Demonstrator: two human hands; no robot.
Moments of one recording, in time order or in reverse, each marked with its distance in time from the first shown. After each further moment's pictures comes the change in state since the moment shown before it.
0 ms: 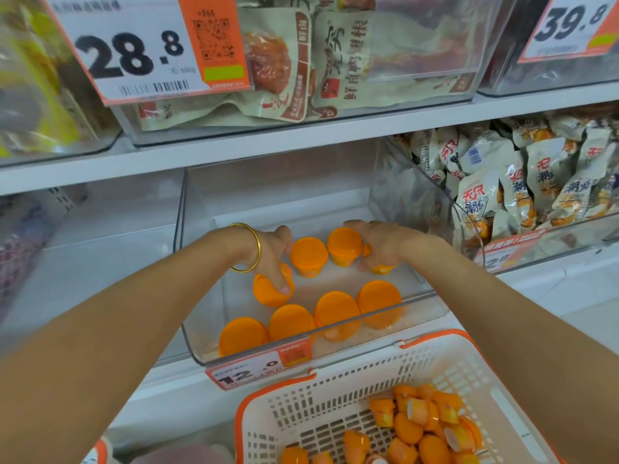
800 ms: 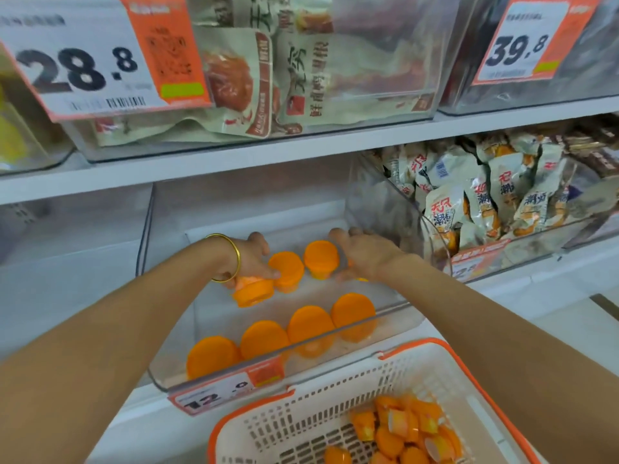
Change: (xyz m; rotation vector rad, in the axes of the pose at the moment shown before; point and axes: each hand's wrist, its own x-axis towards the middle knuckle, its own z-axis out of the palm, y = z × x) left_hand 0.010 0.013 -0.002 -0.220 0.099 -0.175; right_hand -0.002 0.012 0.011 -0.084 0.142 -0.026
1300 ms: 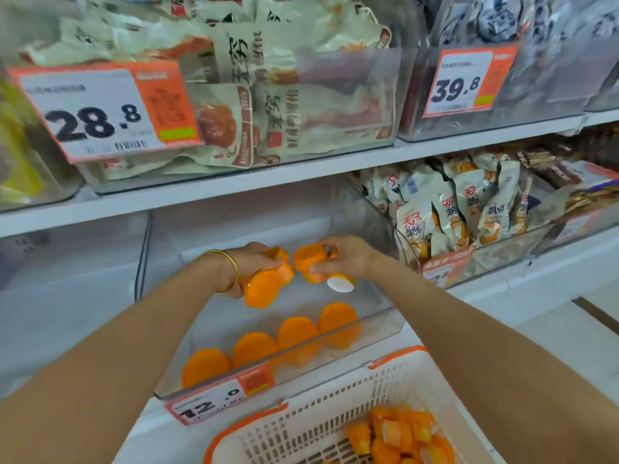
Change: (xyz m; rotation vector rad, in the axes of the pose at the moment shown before) left_hand -0.021 0.022 0.001 -0.566 0.038 0.102; right_hand -0.008 0.006 -0.013 0.611 0.109 -0.012
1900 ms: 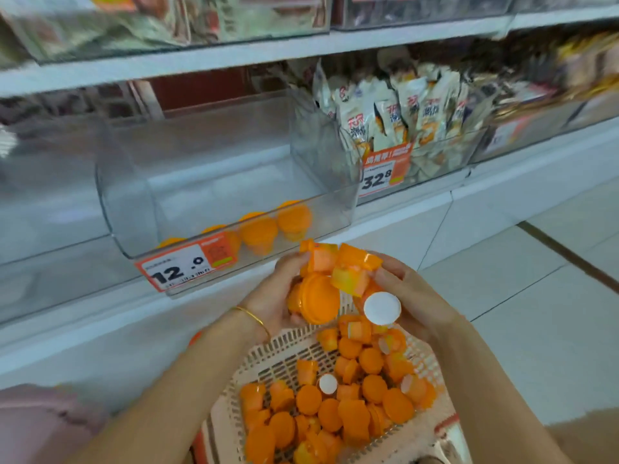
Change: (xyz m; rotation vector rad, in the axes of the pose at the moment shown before) left_hand -0.090 -0.080 0.194 -0.746 -0.323 0.080; right_hand -0.255 0.067 0.091 1.051 0.142 0.062
